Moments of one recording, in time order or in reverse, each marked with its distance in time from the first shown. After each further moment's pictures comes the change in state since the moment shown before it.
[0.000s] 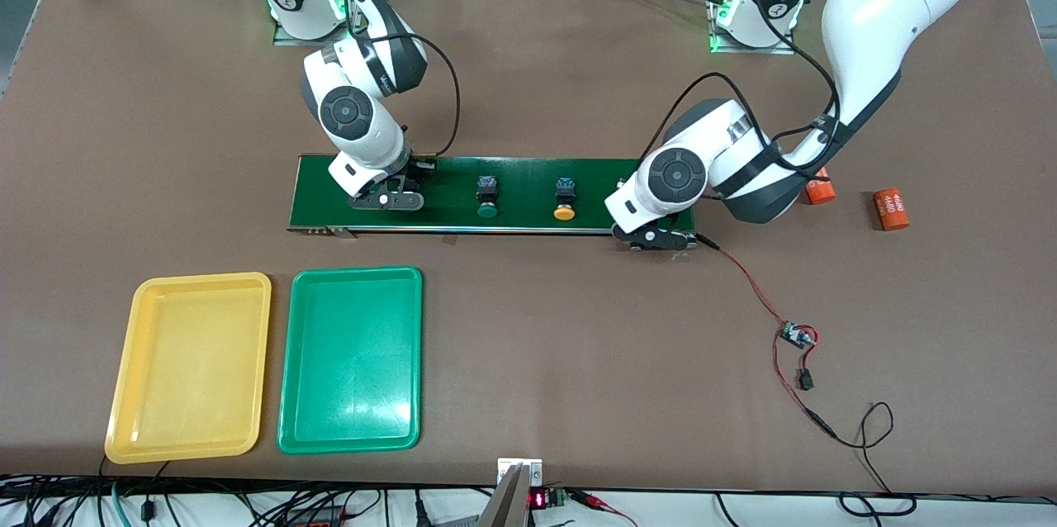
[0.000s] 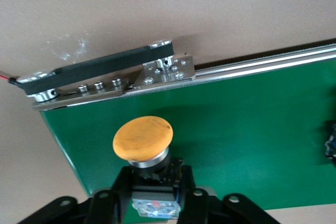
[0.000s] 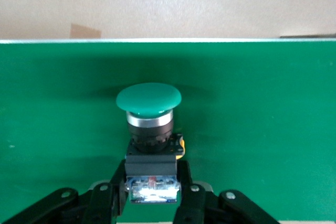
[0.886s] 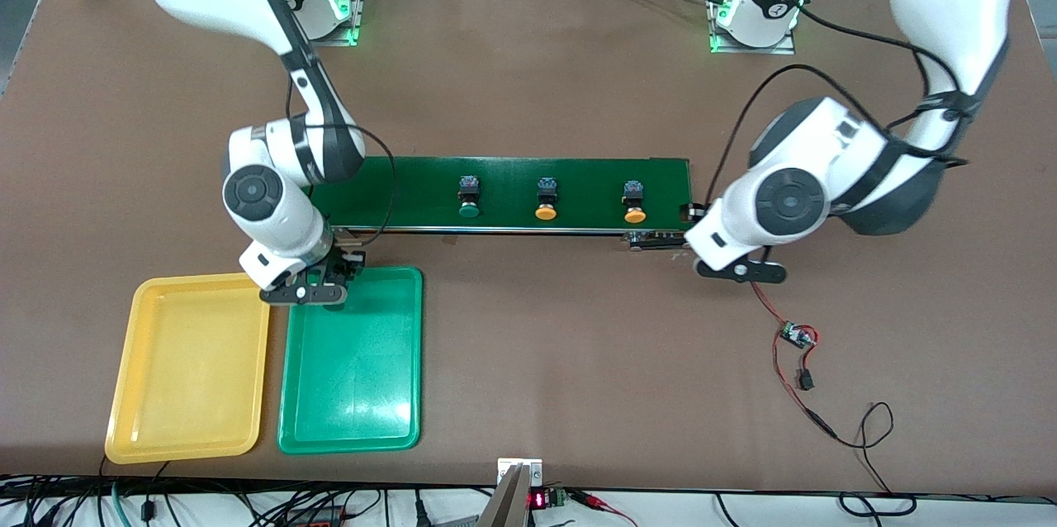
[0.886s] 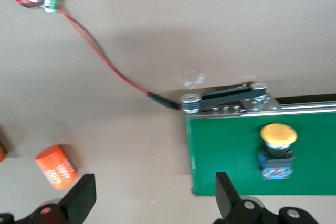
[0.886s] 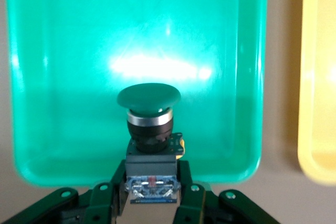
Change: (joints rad) left arm 0.102 -0.076 -0.006 0.280 0.001 -0.300 0.150; right arm -0.167 0.271 -0.108 0.381 -0.126 0.077 -0.261
